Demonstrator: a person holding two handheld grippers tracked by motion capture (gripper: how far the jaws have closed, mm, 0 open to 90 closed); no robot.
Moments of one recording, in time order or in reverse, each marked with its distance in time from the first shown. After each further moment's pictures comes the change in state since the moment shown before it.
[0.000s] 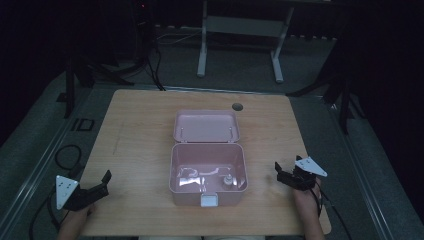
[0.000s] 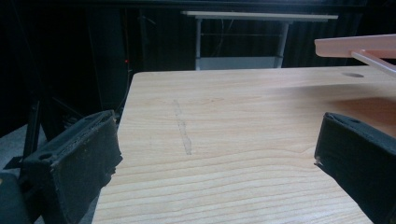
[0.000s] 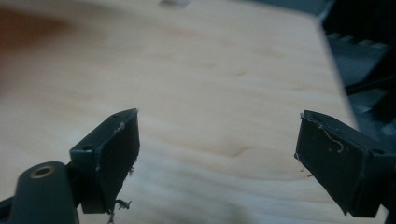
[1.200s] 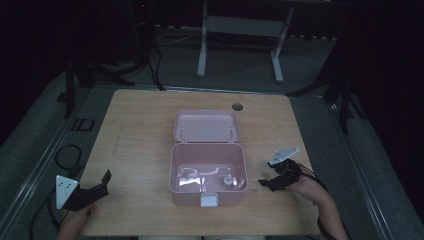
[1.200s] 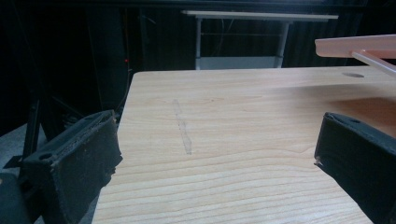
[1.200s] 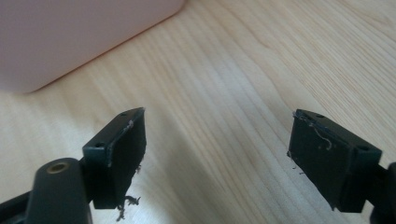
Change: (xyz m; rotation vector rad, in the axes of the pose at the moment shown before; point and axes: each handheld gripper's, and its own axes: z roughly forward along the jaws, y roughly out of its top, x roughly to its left) left arm 0.000 0.000 0.000 0.001 0.000 -0.001; right arm 0.028 0.042 0.020 0.418 0.585 -0.390
